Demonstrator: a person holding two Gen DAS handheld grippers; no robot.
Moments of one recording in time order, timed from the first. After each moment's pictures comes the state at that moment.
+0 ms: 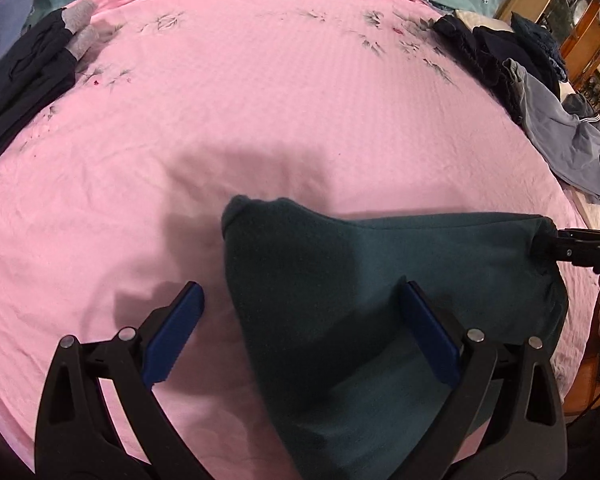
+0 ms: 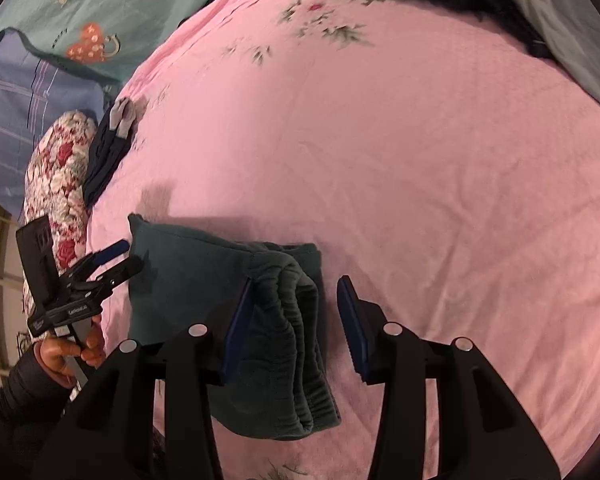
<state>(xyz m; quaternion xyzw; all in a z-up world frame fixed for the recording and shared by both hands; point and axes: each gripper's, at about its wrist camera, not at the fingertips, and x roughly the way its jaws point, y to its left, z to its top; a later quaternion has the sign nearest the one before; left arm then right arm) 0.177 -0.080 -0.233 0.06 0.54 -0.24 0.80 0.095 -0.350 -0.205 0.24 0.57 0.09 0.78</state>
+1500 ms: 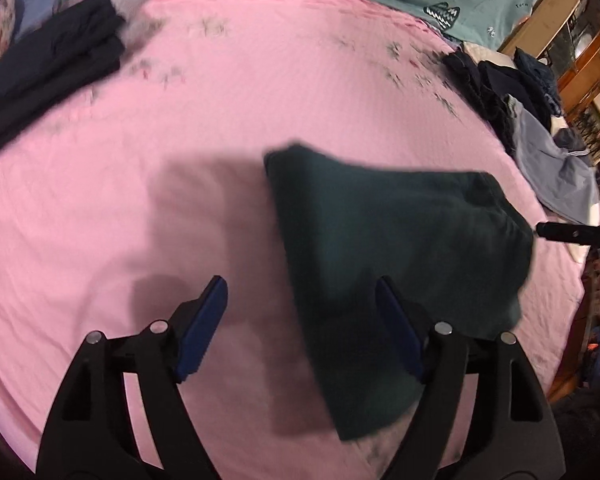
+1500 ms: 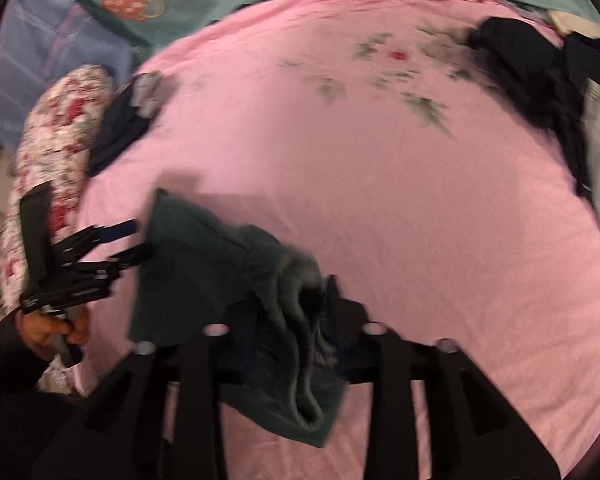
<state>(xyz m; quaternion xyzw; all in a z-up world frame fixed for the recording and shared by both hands) 0.176 -0.024 -0.216 -0.01 0.55 -0.25 0.80 0.146 -0.326 -0.161 0.13 0.58 0.07 0.80</state>
